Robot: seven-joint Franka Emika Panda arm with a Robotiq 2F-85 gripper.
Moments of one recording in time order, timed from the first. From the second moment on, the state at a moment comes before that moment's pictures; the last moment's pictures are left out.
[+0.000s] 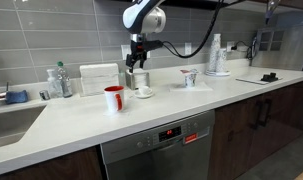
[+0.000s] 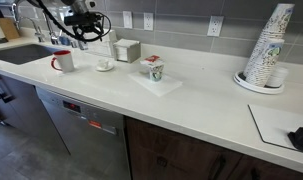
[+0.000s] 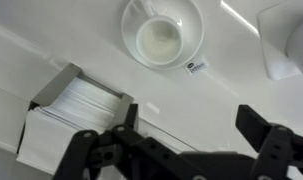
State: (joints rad) arm 0.16 0.50 0.12 -1.48 -0.12 2.32 -0.30
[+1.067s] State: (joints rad) arm 0.12 0.79 0.18 -1.21 -0.09 2.23 -0.53
